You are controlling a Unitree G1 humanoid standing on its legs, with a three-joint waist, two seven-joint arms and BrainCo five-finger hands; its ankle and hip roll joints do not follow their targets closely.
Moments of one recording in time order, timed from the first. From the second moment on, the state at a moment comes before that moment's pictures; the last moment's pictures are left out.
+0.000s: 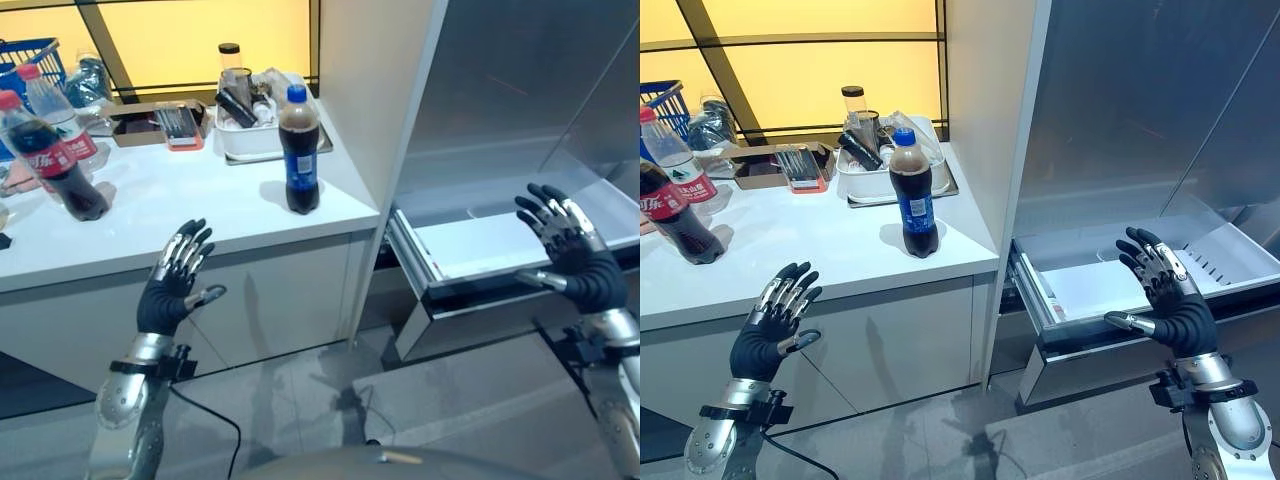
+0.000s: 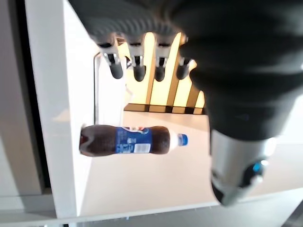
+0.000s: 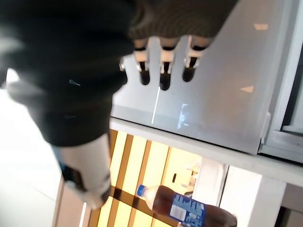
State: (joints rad) left arm 0.33 0.39 0.10 -0.20 -0.53 -0.39 -0.24; right arm 0.31 -0.54 -0.28 -0.30 0.54 -0.35 0.29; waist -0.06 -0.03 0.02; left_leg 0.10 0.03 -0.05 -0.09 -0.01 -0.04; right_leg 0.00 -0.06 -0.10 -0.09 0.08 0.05
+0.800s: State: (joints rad) left arm 0.07 0.43 0.10 -0.01 -0.40 -0.39 -0.11; right arm 0.23 -0.53 -0.25 -0.30 0.52 -0.34 0.33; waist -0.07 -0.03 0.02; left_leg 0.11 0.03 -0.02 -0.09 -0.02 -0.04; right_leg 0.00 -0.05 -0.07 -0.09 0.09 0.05
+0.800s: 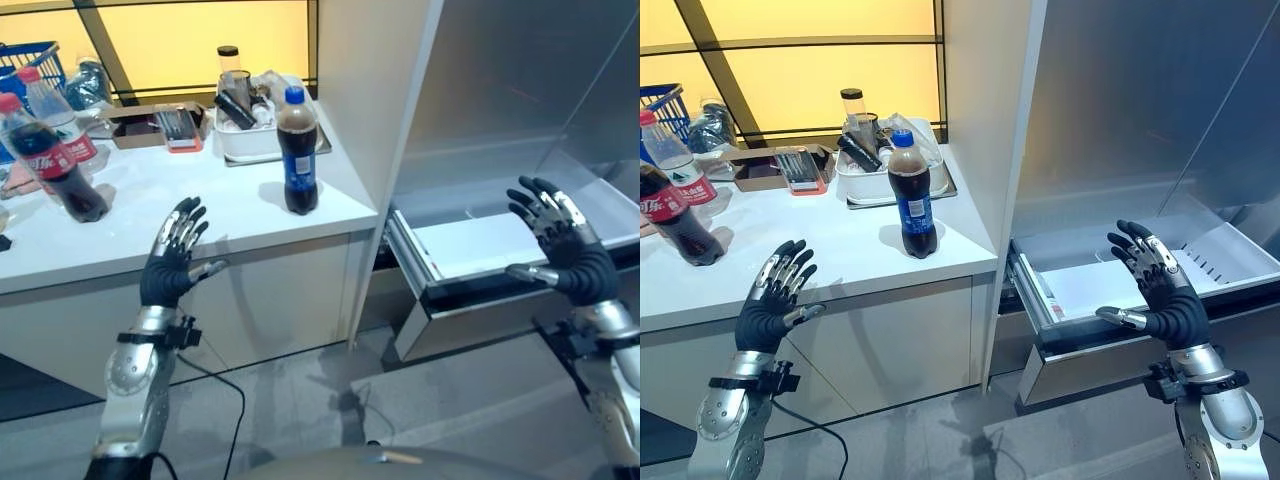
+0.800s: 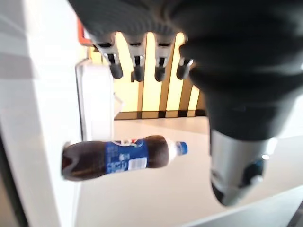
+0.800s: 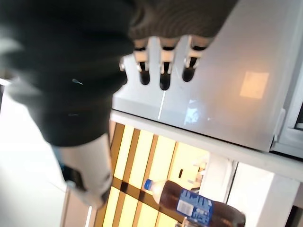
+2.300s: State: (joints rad) left arm -0.26 0.57 0.08 0.43 -0.33 -0.38 0.12; right arm 0.18 -0.66 -0.10 -0.39 0.62 -0.28 0.46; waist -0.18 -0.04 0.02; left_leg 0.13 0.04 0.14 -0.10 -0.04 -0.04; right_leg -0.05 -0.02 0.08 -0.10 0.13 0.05
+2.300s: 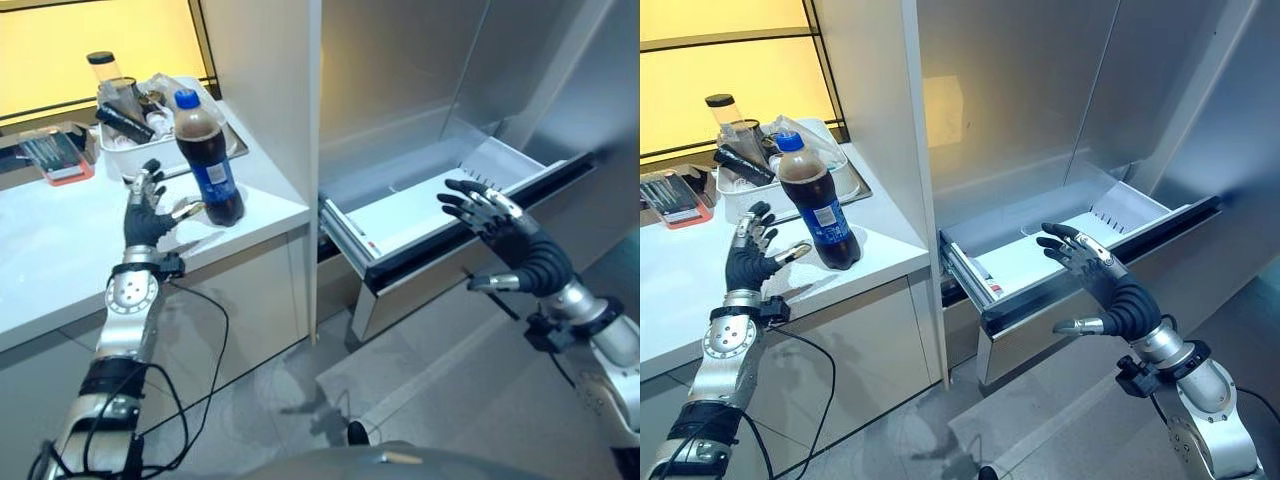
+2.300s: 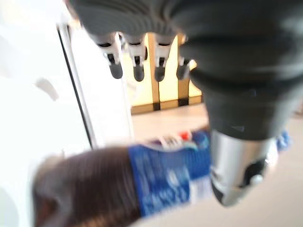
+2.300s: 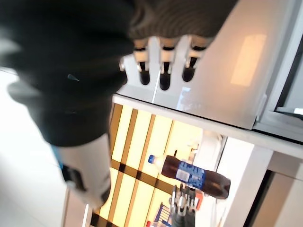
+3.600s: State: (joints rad) left arm -0.35 0.62 -0.06 0.58 -0.33 -0.32 -0.01; right arm 0.20 -0.66 -0.10 -0.39 0.65 -0.25 0.50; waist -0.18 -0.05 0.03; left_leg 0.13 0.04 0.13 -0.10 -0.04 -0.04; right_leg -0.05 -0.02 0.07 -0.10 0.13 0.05
